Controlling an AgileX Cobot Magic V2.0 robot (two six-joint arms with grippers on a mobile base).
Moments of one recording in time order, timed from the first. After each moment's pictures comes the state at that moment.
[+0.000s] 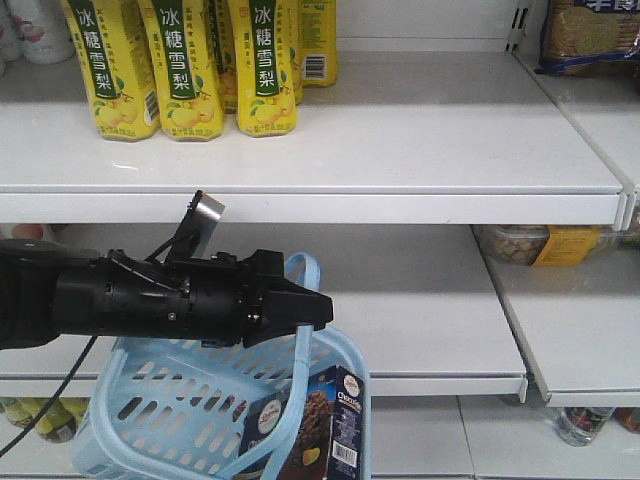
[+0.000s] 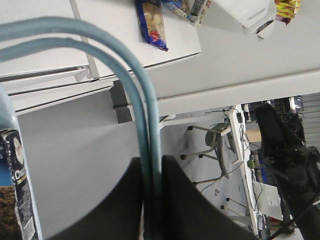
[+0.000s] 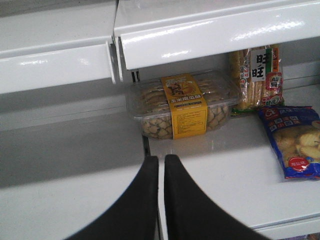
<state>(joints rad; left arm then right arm) -0.37 1.59 -0.88 -1.65 0.89 0.83 -0.11 0.47 -0.31 0.00 0.20 0.12</state>
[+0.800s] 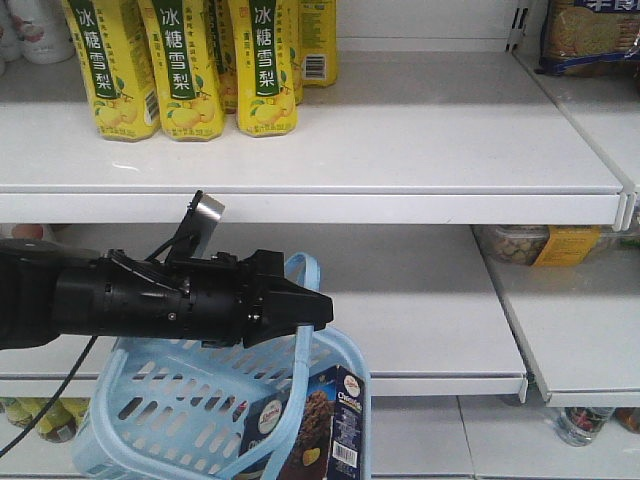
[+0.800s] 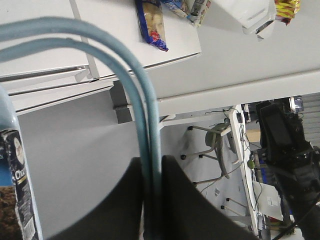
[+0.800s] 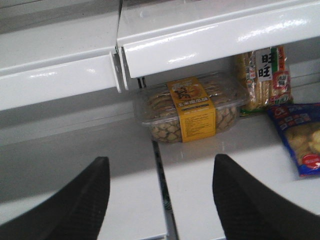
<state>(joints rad) -0.37 1.59 -0.88 -1.65 0.89 0.83 -0.11 0.47 -0.31 0.08 0.20 0.12</state>
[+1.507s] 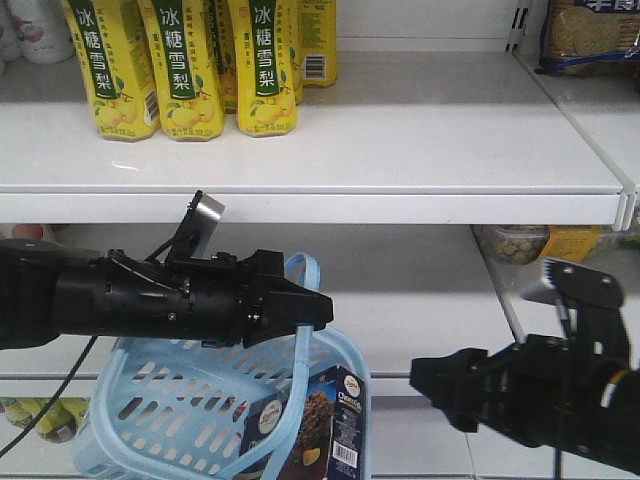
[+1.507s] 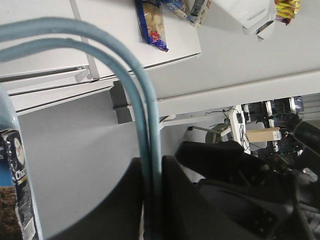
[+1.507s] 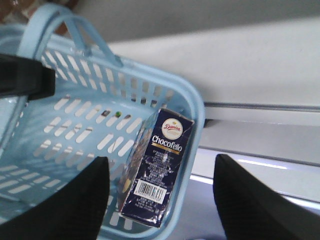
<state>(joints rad) -0.37 1.59 -0.88 -1.65 0.89 0.83 0.50 1.01 -0.53 0.55 0.35 0.02</state>
